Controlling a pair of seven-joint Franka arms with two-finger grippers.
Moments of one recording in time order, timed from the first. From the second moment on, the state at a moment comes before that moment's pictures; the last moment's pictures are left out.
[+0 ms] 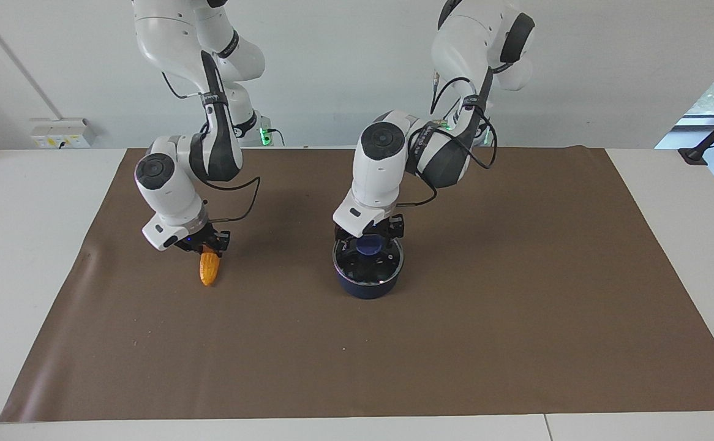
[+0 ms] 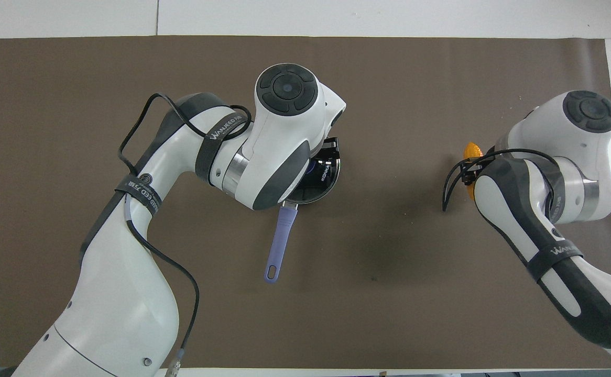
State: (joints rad) left arm -0.62 0.56 -0.06 -1.32 -0.02 1.87 -0.65; right arm 0.09 0.19 -0.04 -1.94 0.00 2.01 0.03
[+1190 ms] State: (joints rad) left arm -0.62 0.51 -0.05 -1.30 -0.04 1.80 -0.65; right arm 0.09 0.17 -0.04 -1.48 -0.01 1.46 0.02
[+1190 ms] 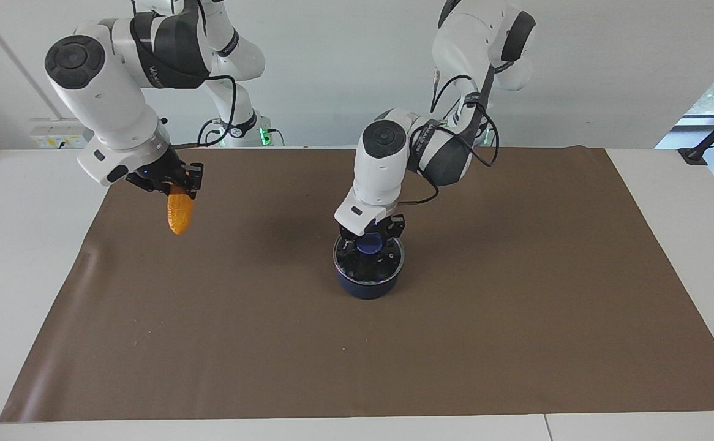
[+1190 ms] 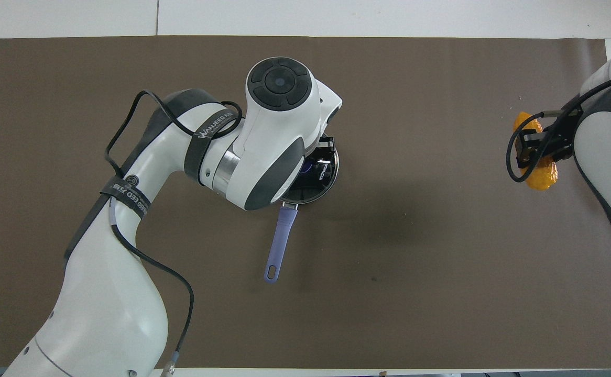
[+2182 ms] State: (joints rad) left arm 0.04 0.25 -0.02 -1.60 -0.08 1.80 0.04; right arm 0.51 0.35 -0.01 -1.52 0.11 1.97 0.45
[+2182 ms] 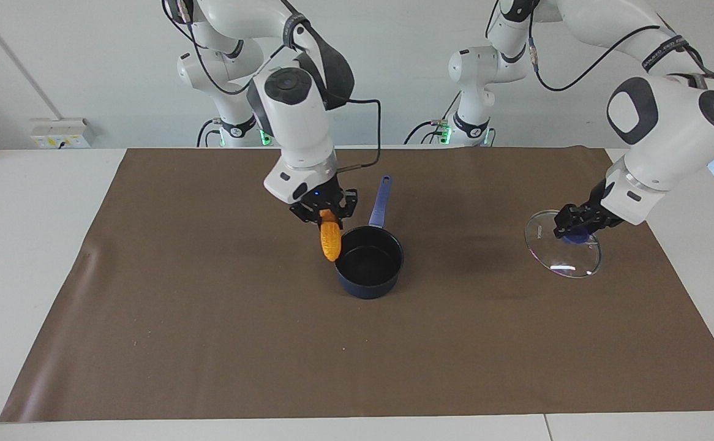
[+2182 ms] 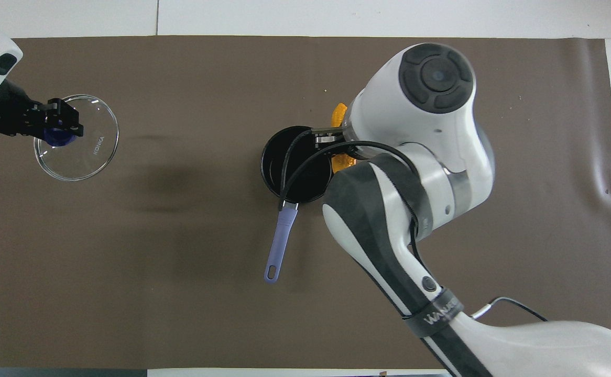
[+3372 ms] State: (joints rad) left arm 0.12 0.27 -0.03 -1.92 -0.01 2.11 0.18; right arm 0.58 0.51 -0.04 -1.45 0.05 2.00 0.50
